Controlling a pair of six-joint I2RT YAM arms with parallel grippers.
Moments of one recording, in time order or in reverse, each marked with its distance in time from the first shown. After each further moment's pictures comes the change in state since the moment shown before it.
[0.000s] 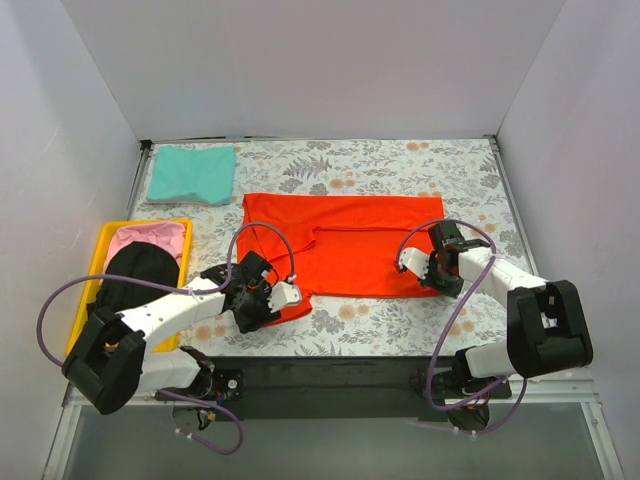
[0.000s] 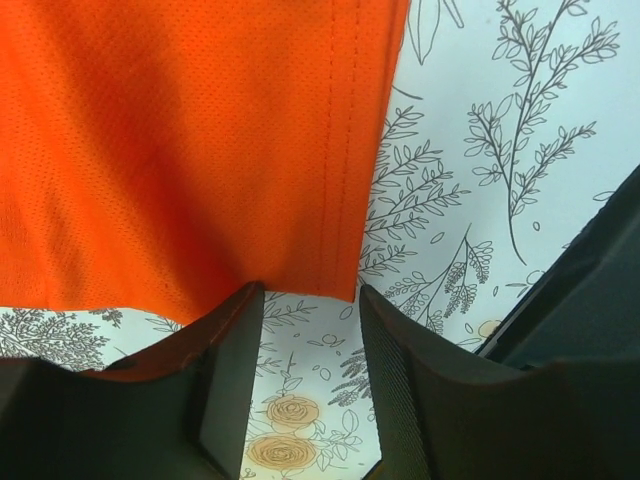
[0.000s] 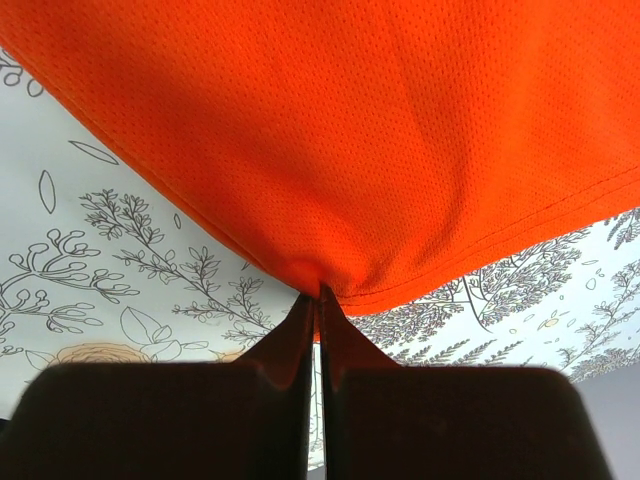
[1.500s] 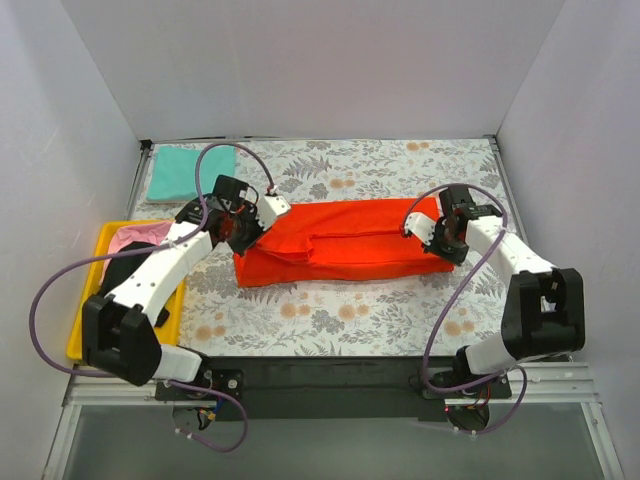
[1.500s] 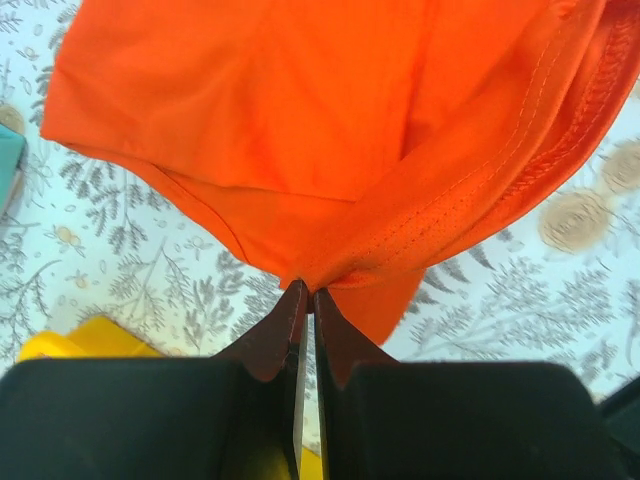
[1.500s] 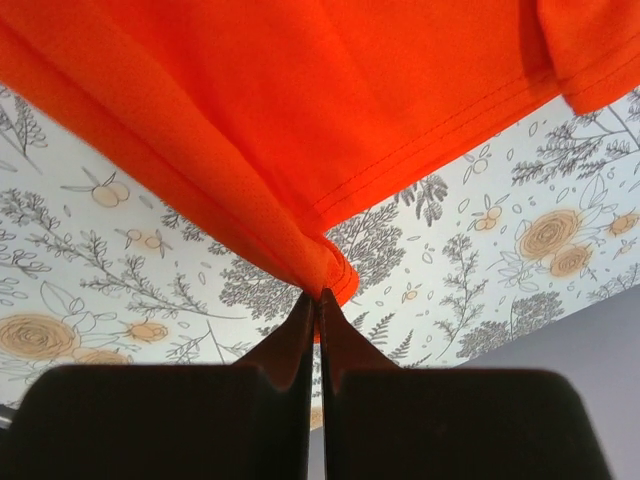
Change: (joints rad) left arm 0.265 0.123 0.528 -0.103 0.022 0.010; right arm -0.080 0.067 0.293 -0.143 -0.058 -0.044
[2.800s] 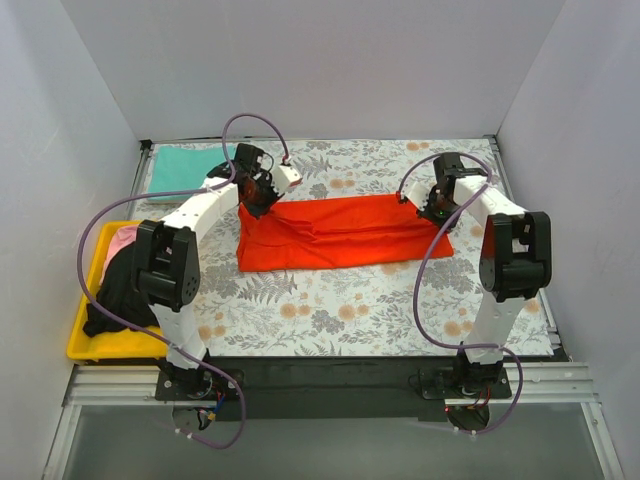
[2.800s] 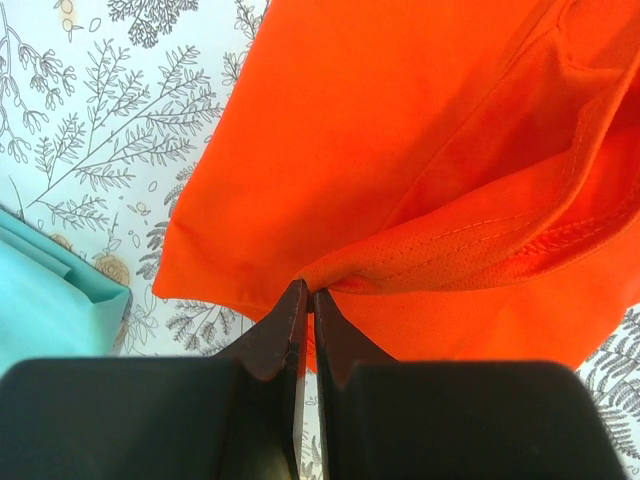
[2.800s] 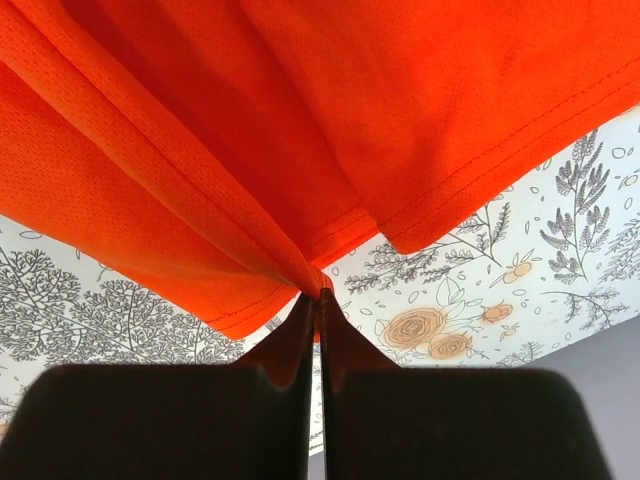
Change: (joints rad) left arm 0.090 0.526 0.359 0.171 0.029 0.101; right arm -0.051 0.439 0.419 -0.001 -0.014 -0.005
